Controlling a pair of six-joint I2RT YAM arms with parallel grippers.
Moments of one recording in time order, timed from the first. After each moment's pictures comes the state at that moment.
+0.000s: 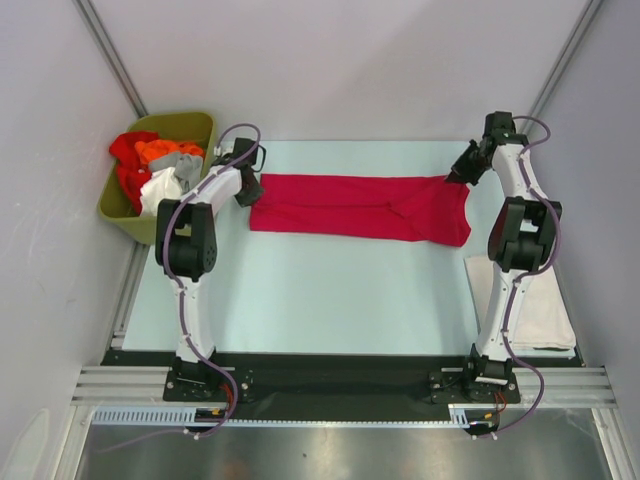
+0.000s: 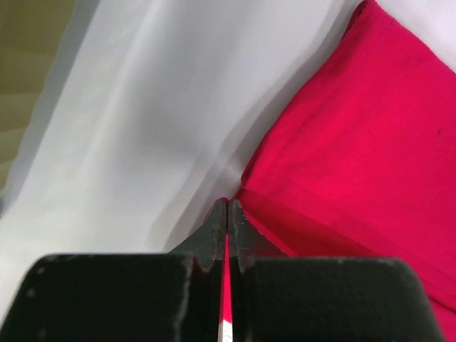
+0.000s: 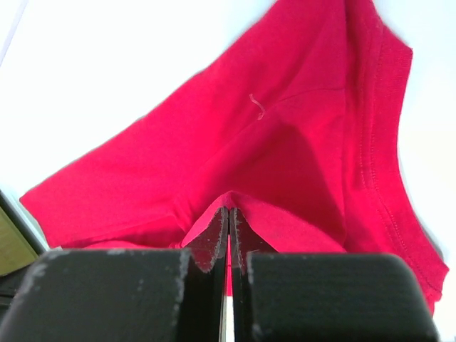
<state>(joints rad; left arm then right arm) -0.16 2.18 1.74 -0.62 -0.27 -0.65 -0.13 2.27 2.09 -0.84 -0.28 0.58</state>
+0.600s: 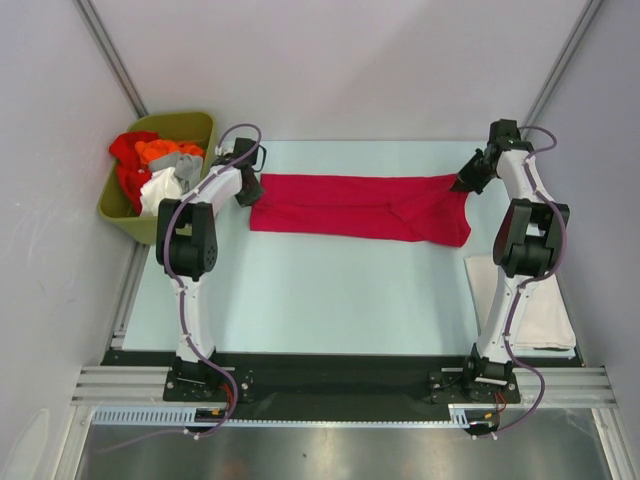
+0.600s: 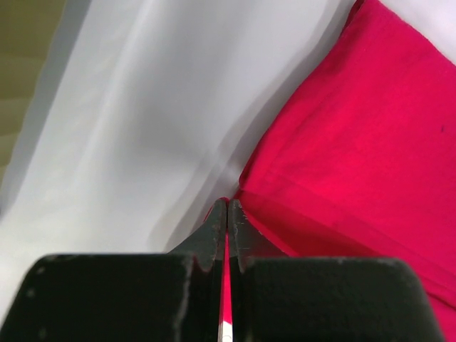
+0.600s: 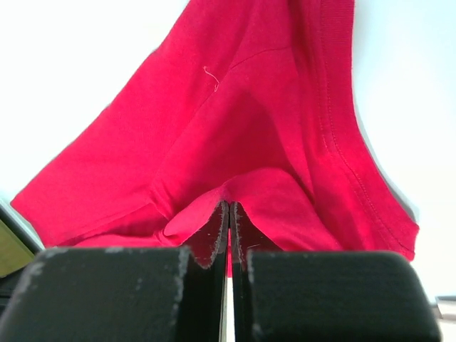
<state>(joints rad) -0.16 2.20 1.76 -0.62 -0.26 -0.63 -0.15 2.20 1.95 -0.81 -0.25 0.62</state>
